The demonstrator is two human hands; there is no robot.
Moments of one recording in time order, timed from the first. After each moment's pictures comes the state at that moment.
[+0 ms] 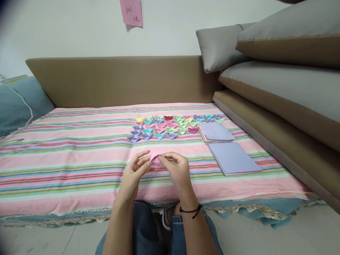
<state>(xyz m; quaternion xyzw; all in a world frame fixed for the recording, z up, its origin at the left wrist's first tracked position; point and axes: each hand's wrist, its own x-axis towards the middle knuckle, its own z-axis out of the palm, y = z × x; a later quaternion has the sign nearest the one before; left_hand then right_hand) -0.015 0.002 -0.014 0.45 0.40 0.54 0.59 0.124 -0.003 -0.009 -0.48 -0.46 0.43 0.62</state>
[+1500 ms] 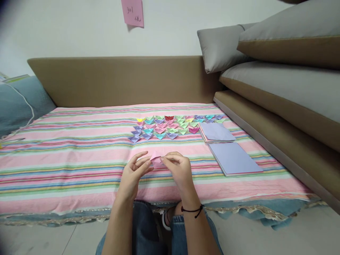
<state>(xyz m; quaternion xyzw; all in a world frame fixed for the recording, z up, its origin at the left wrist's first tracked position) -0.018 0.003 -0.015 0.40 0.41 0.55 0.61 0.128 0.000 -0.017 -0.47 -0.48 0.39 0.63</state>
